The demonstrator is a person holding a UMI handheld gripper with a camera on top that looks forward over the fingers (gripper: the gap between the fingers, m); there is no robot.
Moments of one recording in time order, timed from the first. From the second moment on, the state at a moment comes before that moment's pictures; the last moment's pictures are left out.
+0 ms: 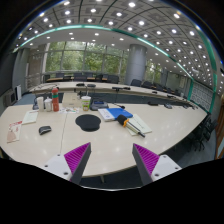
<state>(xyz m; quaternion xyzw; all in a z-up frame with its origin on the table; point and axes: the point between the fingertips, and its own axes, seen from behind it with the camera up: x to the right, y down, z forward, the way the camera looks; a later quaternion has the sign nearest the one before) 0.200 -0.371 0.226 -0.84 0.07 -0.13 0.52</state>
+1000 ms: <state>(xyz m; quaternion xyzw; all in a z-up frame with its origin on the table) -0.194 -0.121 0.025 -0.88 -0.03 0.04 0.48</state>
